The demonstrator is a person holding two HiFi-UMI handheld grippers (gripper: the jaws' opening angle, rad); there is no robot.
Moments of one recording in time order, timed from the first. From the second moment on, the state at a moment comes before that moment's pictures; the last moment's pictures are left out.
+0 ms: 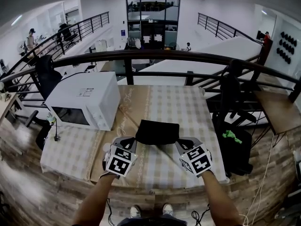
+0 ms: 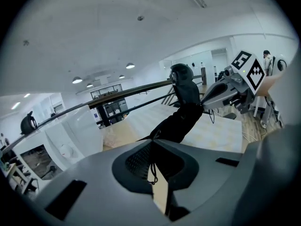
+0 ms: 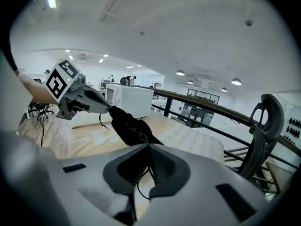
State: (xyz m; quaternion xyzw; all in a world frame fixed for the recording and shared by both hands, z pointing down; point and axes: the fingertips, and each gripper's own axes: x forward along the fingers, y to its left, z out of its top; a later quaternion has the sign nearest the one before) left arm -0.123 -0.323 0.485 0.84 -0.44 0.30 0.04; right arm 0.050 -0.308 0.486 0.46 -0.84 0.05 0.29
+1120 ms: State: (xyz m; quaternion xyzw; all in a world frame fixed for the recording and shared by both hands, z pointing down) left arm -0.130 -0.333 0.372 0.84 -0.51 0.18 0.01; right arm 0.045 -0.320 0.370 0.51 -0.84 -0.01 0.18
